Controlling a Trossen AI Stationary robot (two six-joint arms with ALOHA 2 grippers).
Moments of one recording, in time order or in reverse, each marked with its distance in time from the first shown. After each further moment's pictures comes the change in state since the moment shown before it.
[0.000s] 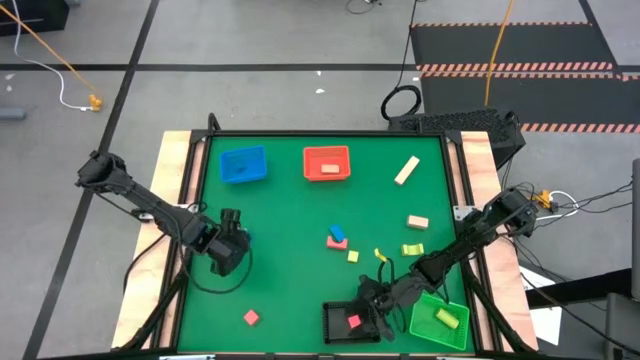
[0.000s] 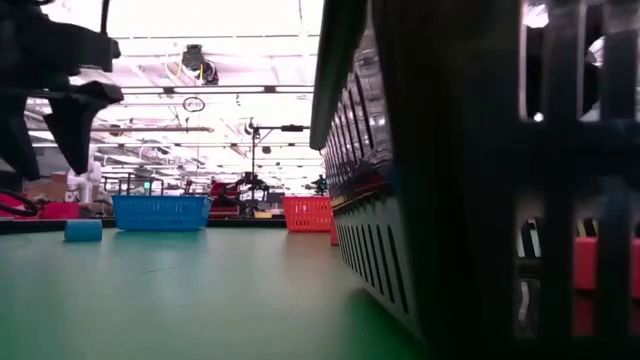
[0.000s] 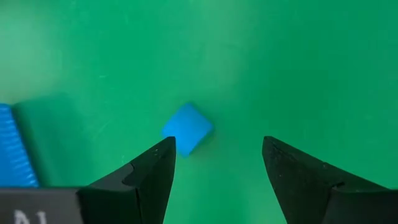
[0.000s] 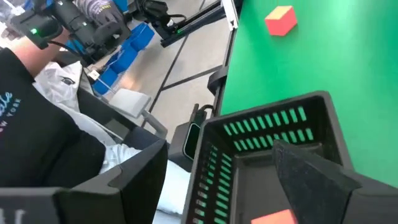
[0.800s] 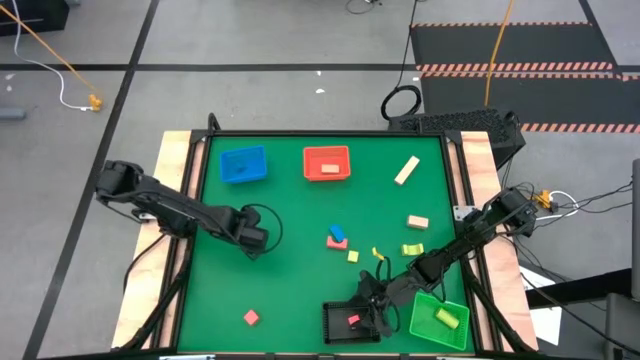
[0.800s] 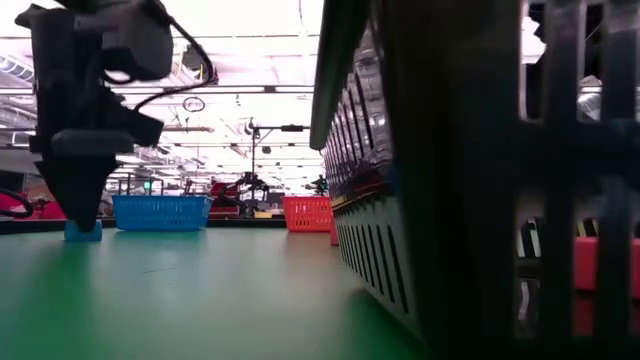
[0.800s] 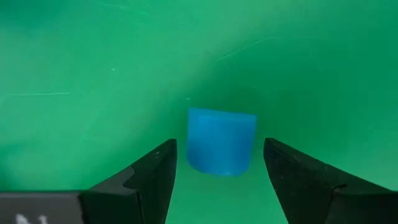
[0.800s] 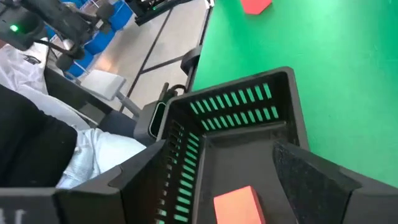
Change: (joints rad) left arm 0.237 0.265 0.000 0.058 0.099 -0.777; right arm -0.019 0.000 -0.001 -0.106 -0.004 -0.023
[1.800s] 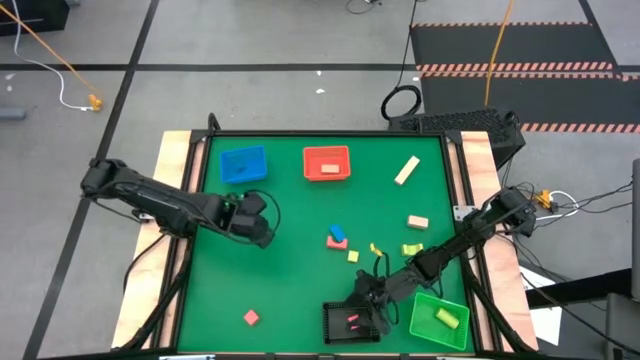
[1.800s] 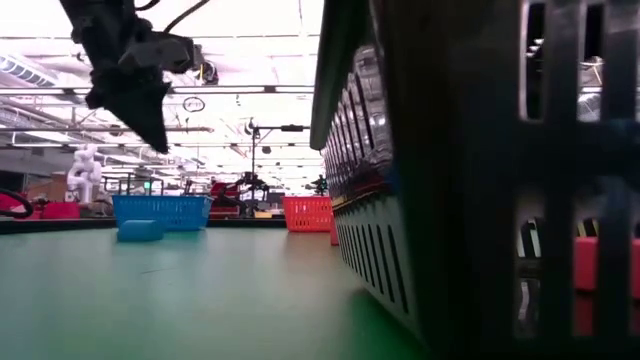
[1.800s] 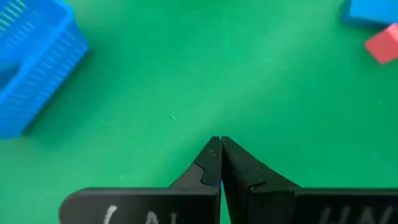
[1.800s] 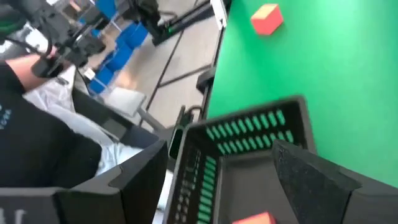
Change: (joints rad) left arm 0.030 -0.177 0.157 0.004 -0.251 0.125; right arm -0.038 0.000 0.000 0.090 -0.047 0.041
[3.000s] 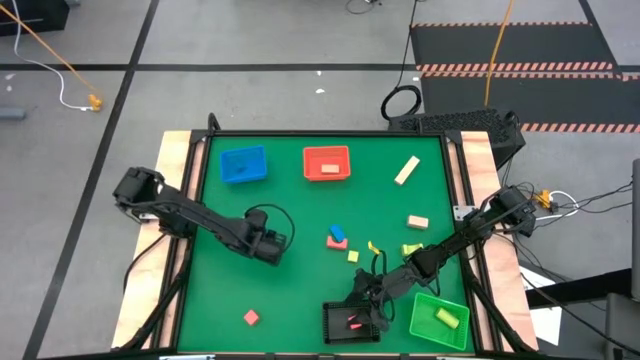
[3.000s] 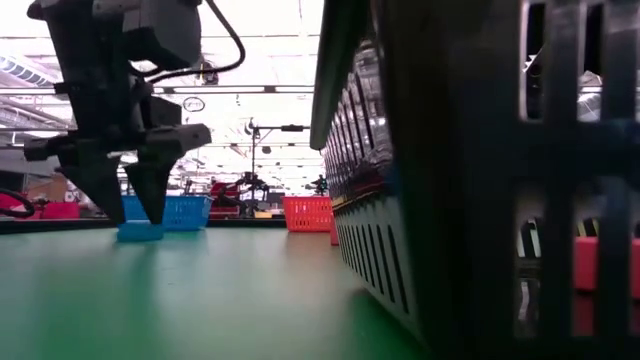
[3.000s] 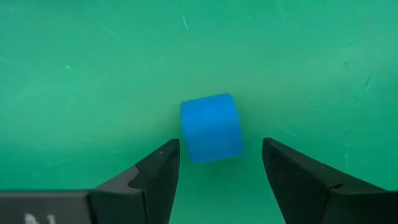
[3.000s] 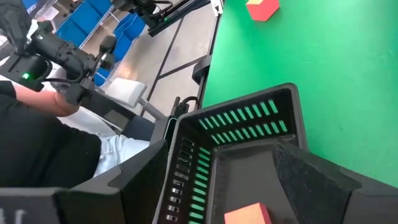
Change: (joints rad) left arm -0.101 0.360 0.005 0.050 0.041 -0.689; right arm -0.021 0.000 0.000 -0.042 -0.058 0.013
